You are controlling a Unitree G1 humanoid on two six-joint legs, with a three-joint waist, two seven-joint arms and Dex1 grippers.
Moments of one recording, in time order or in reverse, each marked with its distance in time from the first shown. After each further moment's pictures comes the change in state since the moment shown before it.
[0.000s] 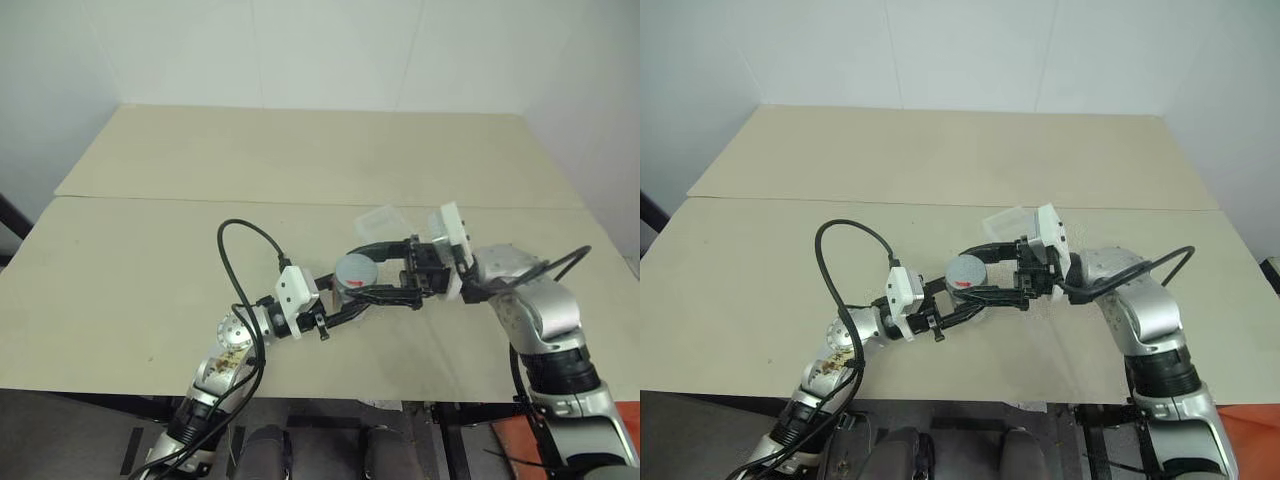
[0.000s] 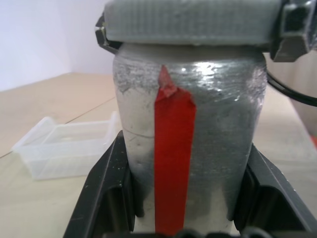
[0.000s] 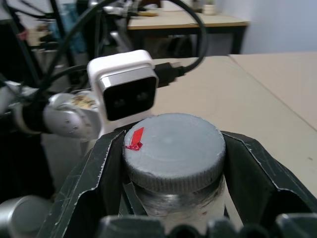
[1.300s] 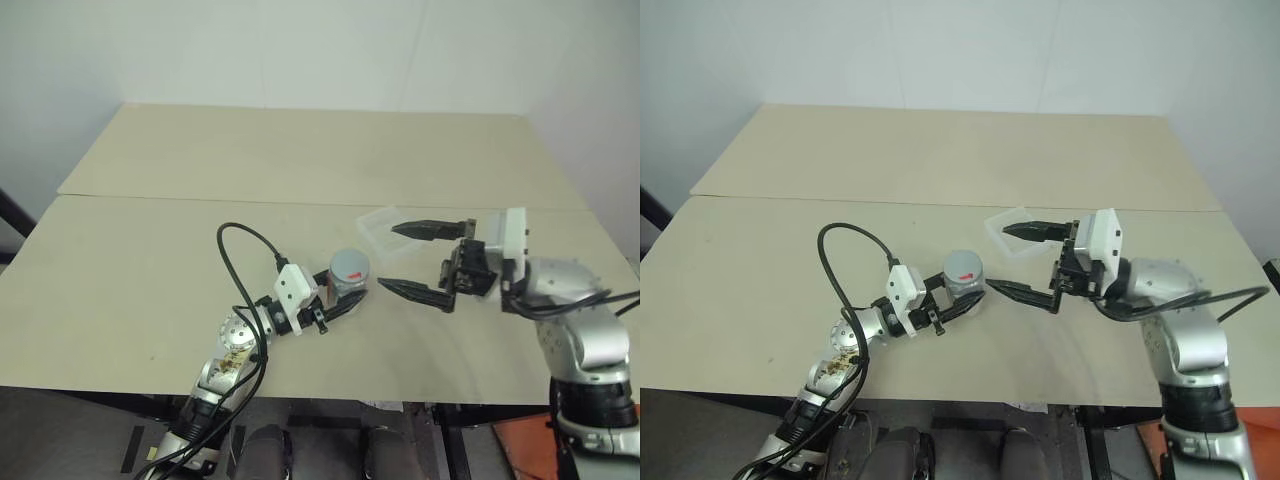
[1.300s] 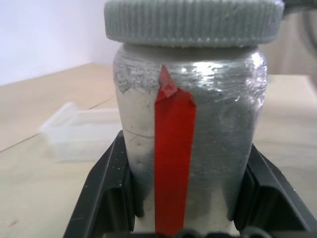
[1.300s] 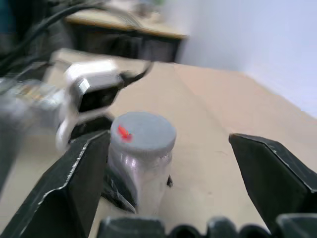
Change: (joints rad) left arm -0.011 -0.058 0.031 0.100 0.089 -0.047 0.140; right arm 0.247 0.015 -0.202 -0.289 -0.055 -0.043 -0.344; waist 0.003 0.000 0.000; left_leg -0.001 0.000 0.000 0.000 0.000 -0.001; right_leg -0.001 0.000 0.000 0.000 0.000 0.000
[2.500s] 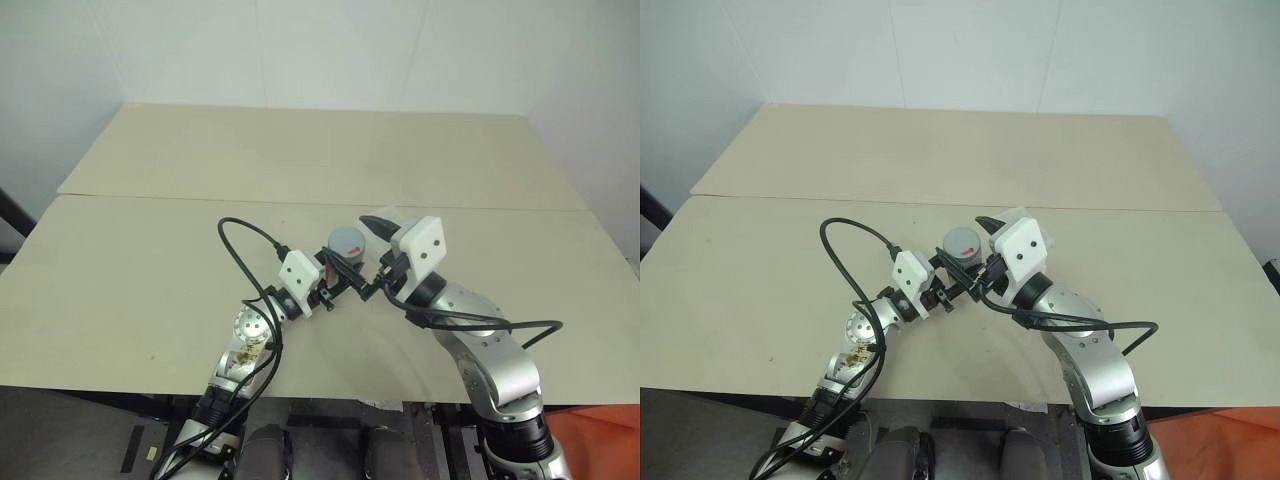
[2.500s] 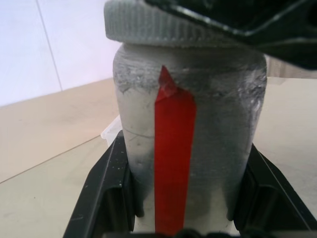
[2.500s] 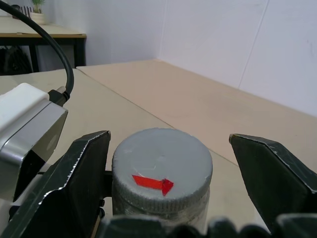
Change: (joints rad) left arm -0.056 -0.079 0.022 0.099 0.077 -0.086 0.151; right arm 0.017 0.266 0.255 -0.139 -0.290 0.123 -0.550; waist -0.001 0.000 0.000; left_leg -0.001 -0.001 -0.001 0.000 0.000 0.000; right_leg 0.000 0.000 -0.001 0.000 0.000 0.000
